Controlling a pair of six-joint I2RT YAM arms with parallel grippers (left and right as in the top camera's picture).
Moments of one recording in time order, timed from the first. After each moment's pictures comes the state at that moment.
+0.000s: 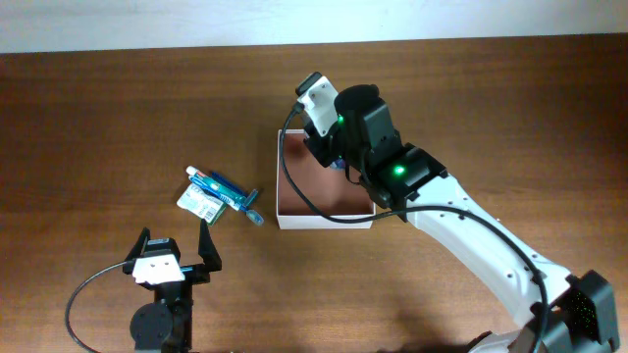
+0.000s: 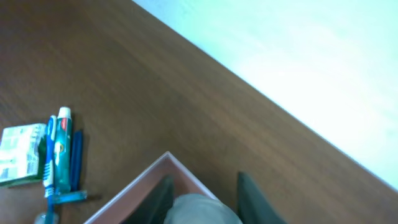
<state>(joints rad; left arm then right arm) -0.04 0.02 0.02 -0.07 -0.13 -0.07 0.58 1.61 1.31 -0.21 -0.01 -0.23</state>
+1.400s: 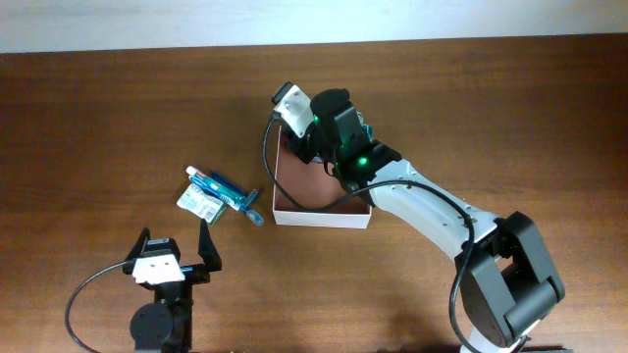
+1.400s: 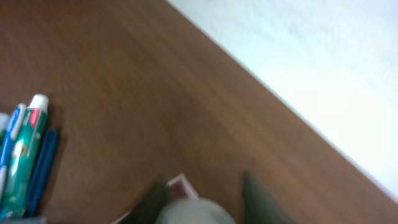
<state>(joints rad) -0.04 0.02 0.02 -0.07 -0.13 -0.07 0.58 1.86 1.31 0.06 -0.08 -0.33</state>
